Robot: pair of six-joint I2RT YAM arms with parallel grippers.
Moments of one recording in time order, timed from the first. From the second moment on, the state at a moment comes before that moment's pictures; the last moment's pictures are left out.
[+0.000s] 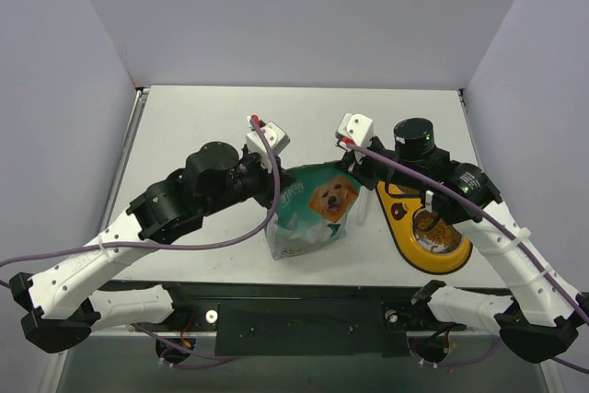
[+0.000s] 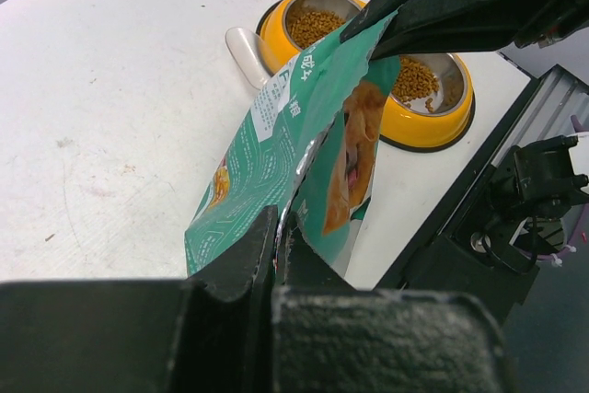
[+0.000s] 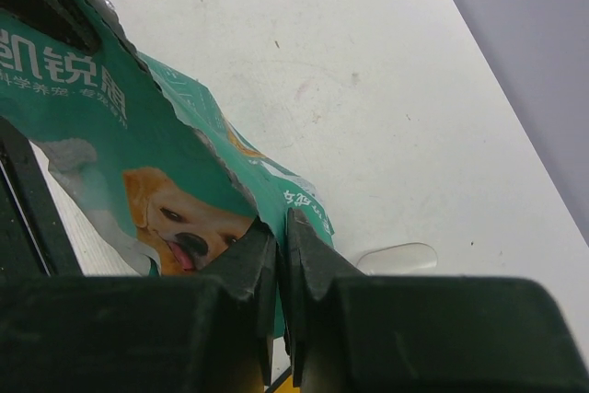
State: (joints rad) left arm -0.97 1.08 1.34 -0.56 -0.07 -0.18; right arm 0.66 1.09 1.37 -0.74 -0.21 -0.43
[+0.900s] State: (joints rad) left arm -0.97 0.99 1.25 -0.54 0.01 -0.18; right arm 0.58 0.97 1.32 -0.78 -0.35 -0.55
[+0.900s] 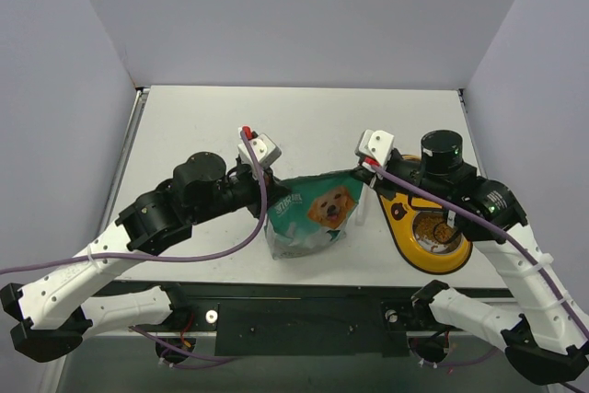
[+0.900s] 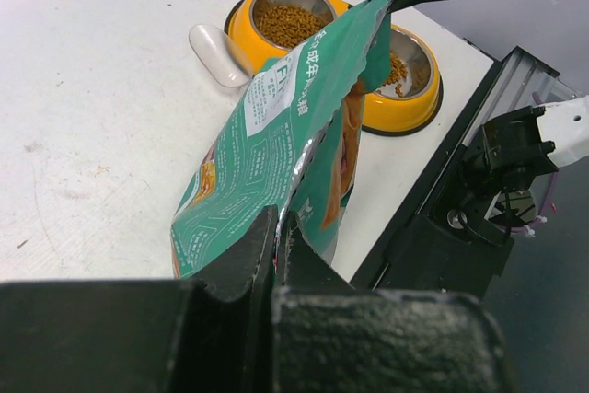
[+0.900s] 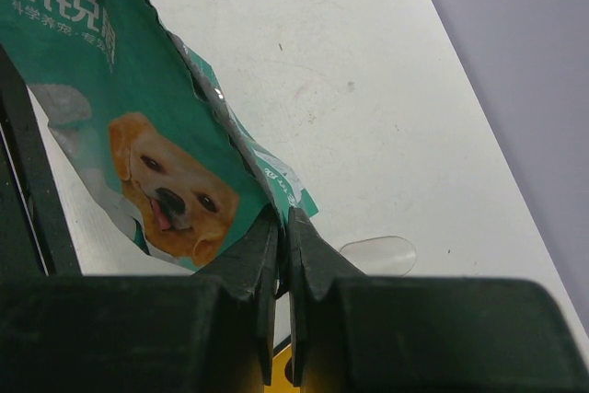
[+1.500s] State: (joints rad) left arm -0.95 0.91 1.25 -0.68 -0.01 -0.18; right arm 0.48 0.89 1.35 -0.95 -0.21 -0.31
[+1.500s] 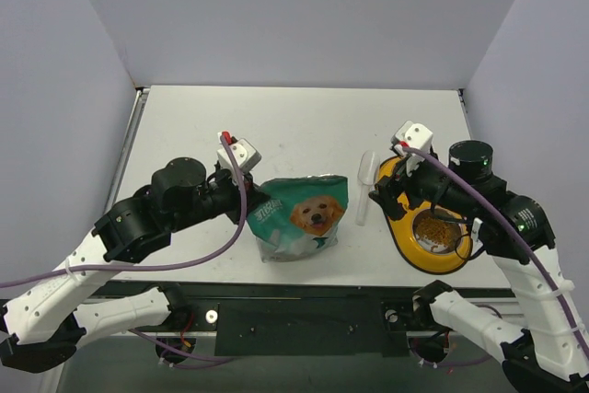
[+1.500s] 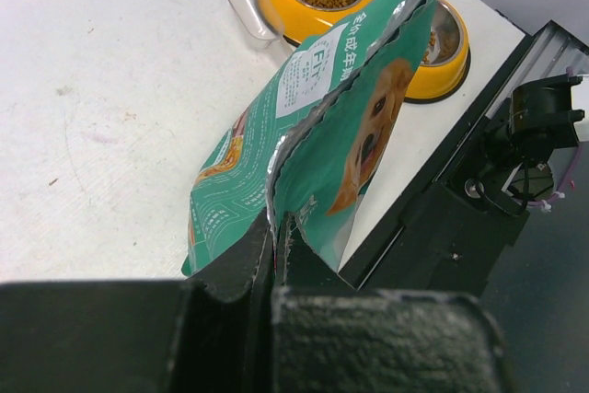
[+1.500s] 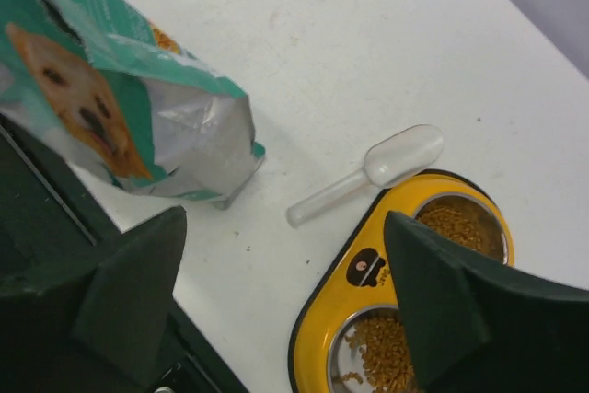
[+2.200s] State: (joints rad) left arm -0.94 0.94 1.30 -0.72 0.03 -0.19; right arm 0.68 1.11 1.33 -0.69 -0.43 -0.08
